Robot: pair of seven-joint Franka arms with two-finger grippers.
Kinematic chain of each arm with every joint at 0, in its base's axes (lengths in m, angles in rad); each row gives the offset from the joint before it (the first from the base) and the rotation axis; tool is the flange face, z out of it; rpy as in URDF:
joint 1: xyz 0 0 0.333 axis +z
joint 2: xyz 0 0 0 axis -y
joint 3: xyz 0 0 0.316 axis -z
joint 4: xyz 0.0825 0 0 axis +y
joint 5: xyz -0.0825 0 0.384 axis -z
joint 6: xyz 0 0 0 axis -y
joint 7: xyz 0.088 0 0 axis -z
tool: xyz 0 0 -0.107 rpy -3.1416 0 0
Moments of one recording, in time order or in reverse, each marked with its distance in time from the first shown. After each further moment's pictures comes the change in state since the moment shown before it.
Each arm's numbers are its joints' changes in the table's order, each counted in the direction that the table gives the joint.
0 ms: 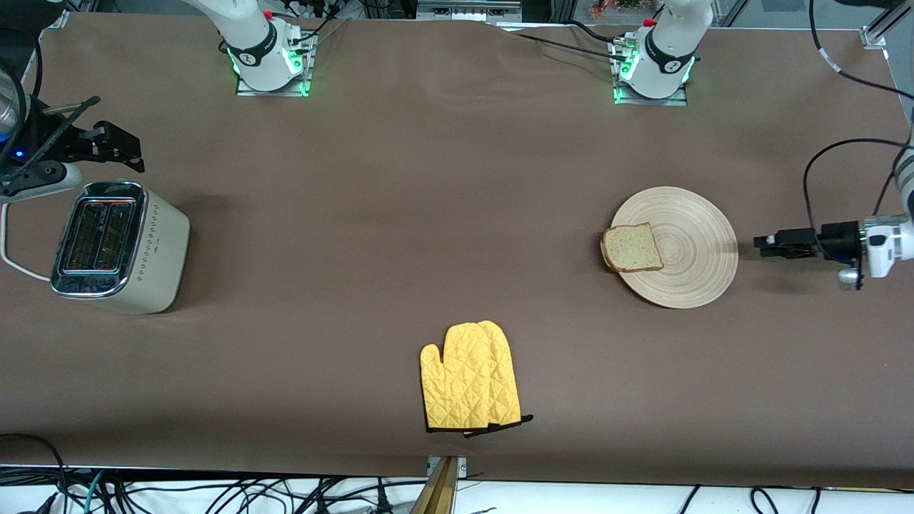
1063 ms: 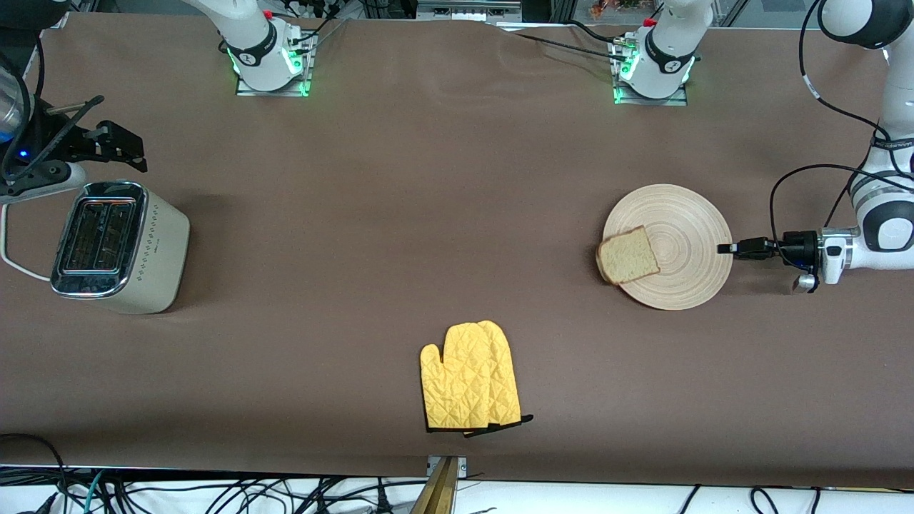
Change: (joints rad) left arm 0.005 -0.118 0.013 -0.020 0.049 -0.023 0.042; right arm 0.009 0.000 0.000 0.000 0.001 -0.001 0.000
